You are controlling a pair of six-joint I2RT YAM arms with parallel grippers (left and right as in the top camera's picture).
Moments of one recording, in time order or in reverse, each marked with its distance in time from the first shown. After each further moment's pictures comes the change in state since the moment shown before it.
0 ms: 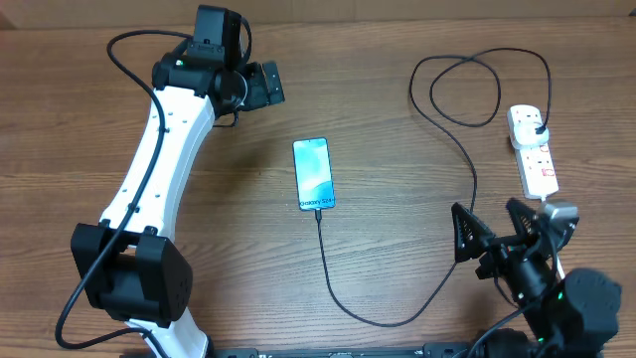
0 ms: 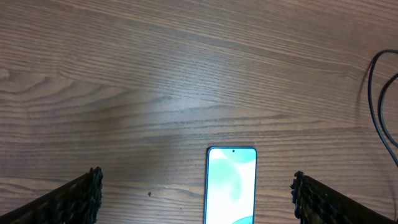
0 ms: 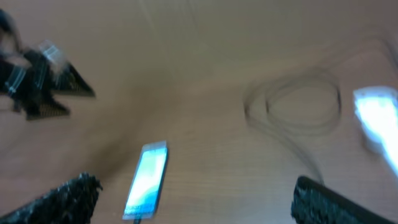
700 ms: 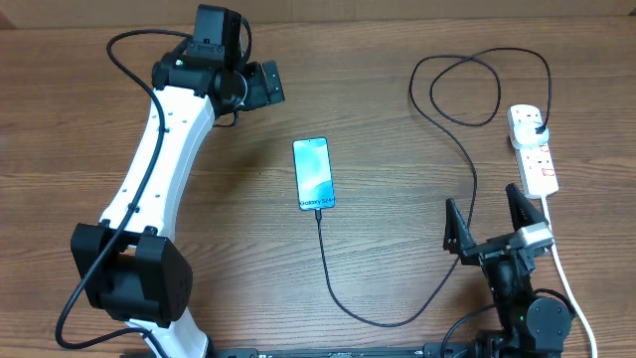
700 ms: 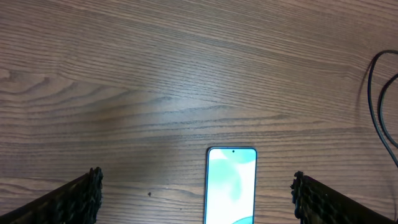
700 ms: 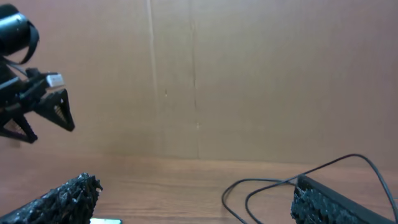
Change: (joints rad) left arm 0.000 0.000 0.000 0.001 0.000 0.000; right arm 0.019 -0.242 -0.555 0.759 0.062 -0.142
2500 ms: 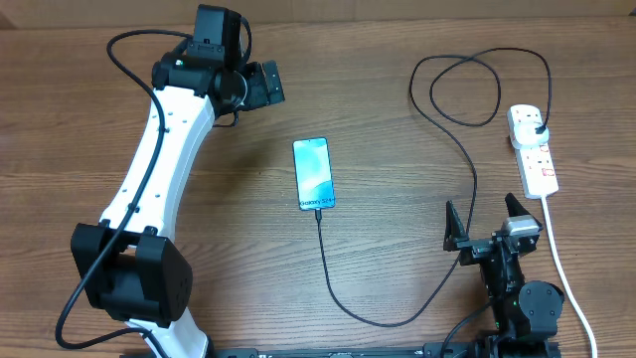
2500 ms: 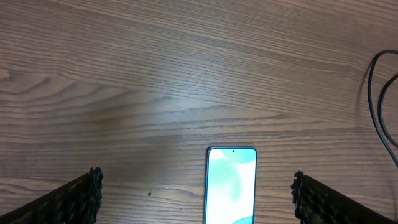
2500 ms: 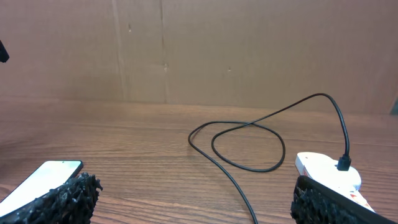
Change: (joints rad) left arm 0.000 0.000 0.000 0.000 0.000 0.000; right arm 0.008 -0.002 0.000 -0.239 0.114 -0.121
